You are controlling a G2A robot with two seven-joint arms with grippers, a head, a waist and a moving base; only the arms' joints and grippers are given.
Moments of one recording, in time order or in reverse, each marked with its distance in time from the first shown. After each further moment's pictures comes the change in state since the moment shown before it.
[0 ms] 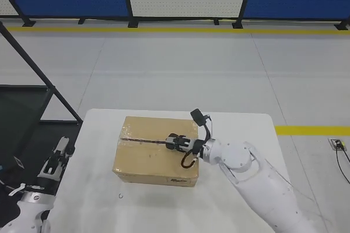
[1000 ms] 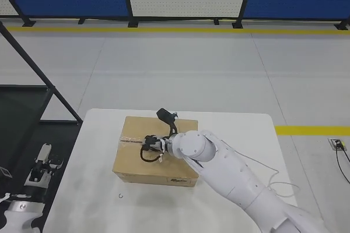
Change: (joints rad) left arm 0.056 0.012 -0.070 0.039 -0.099 -0.056 0.001; right arm 0.273 -0.233 -0.291 0.368 0.091 0.067 -0.052
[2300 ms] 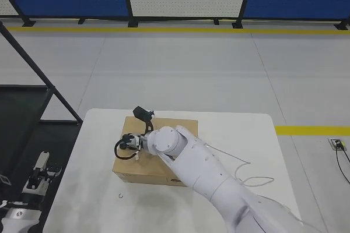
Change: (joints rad) left arm 0.033 0.013 -0.020 0.043 -0.040 -0.030 -0.039; right arm 0.174 -0.310 -0.069 0.514 0.104 -0.210 0.002
